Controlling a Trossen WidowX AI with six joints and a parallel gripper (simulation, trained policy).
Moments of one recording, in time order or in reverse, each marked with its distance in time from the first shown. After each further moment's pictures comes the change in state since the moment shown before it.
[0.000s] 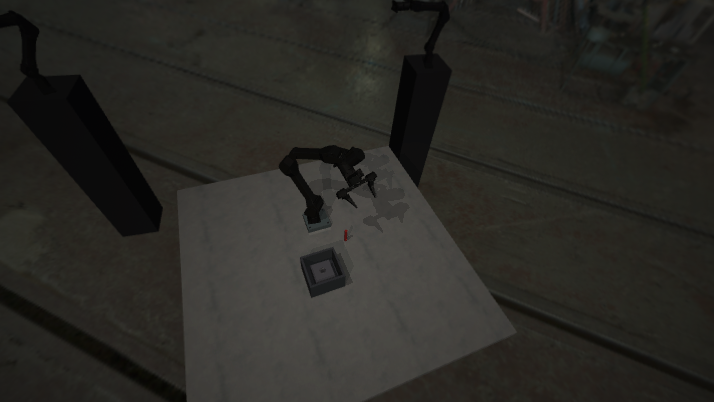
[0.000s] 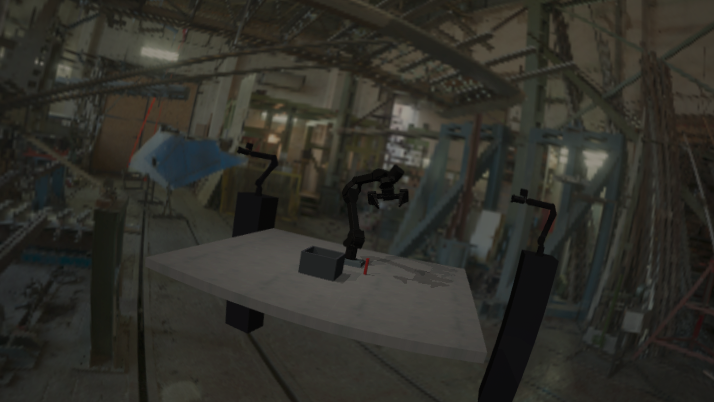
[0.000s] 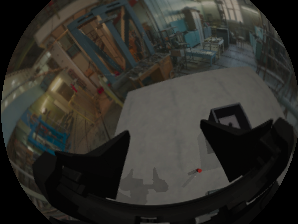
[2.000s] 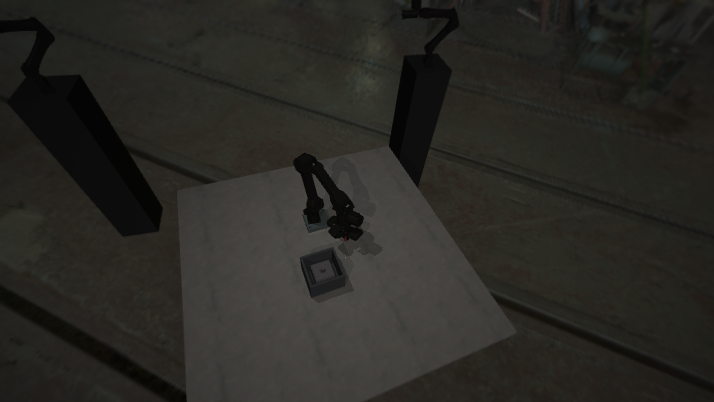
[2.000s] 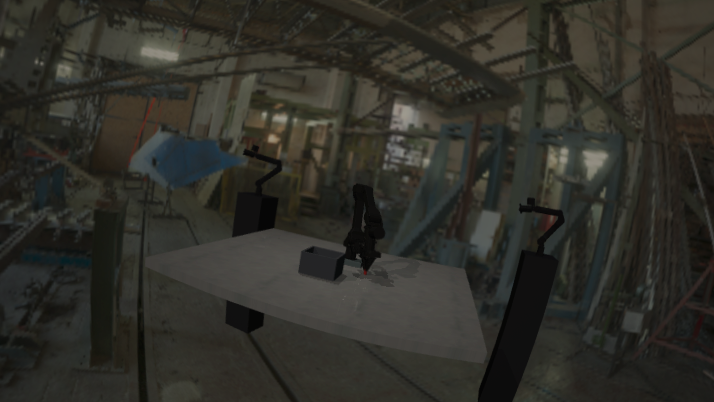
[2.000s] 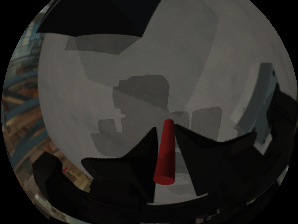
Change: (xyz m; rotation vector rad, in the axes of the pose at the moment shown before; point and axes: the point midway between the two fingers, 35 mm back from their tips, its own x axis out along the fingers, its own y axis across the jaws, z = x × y) arm 0.115 -0.124 -0.260 0.980 0.646 -0.636
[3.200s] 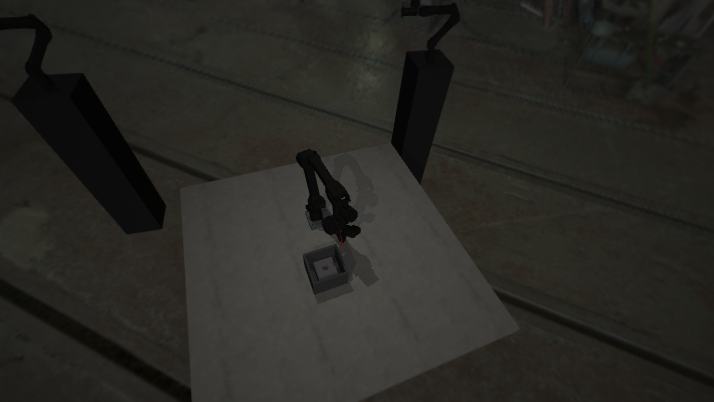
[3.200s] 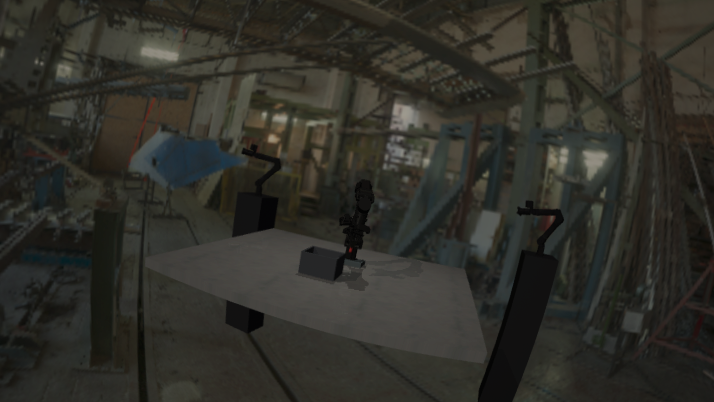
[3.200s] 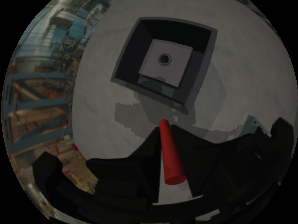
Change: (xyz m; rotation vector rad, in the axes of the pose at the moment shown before) arm -0.102 0.055 0.100 -0.021 -0.234 0.138
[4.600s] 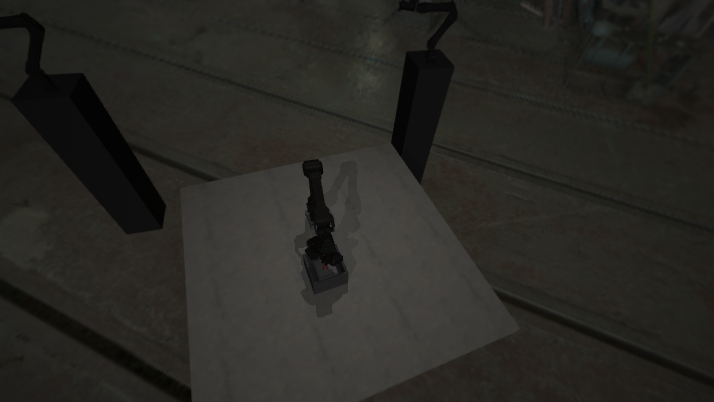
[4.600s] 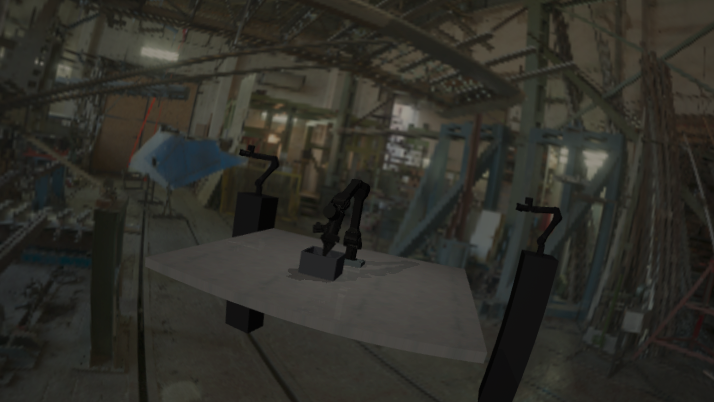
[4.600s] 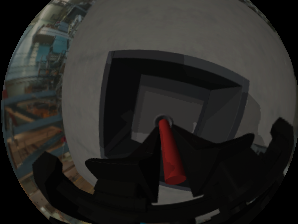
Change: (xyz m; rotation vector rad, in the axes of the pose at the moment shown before) arm 0.072 -0.018 0.104 0.150 -0.006 -0.116
